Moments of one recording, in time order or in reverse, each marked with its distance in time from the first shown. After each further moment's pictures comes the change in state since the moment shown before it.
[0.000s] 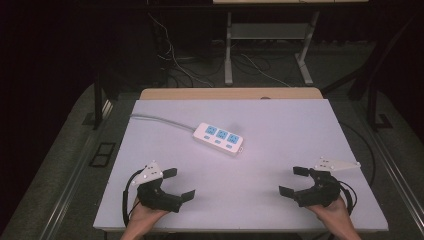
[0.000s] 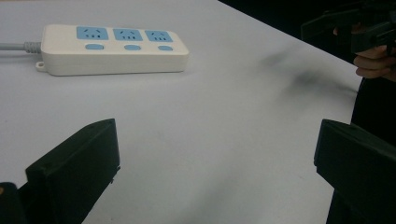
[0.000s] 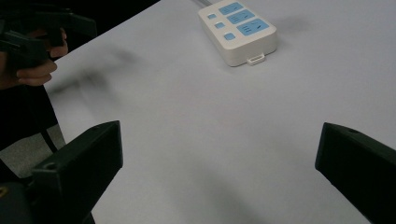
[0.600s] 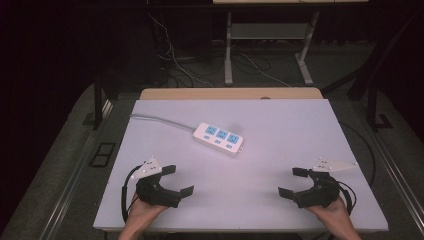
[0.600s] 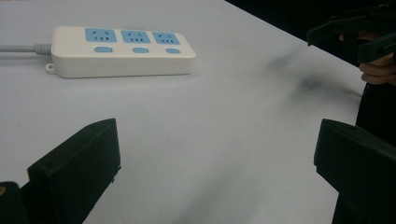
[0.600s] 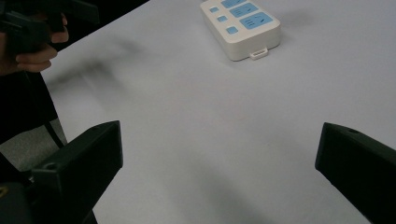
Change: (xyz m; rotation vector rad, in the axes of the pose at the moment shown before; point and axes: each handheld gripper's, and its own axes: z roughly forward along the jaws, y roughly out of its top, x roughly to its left) left arm 0.007 0.011 0.000 0.021 0.010 -0.015; right arm 0.001 -0.001 0.002 0.021 0.003 -0.008
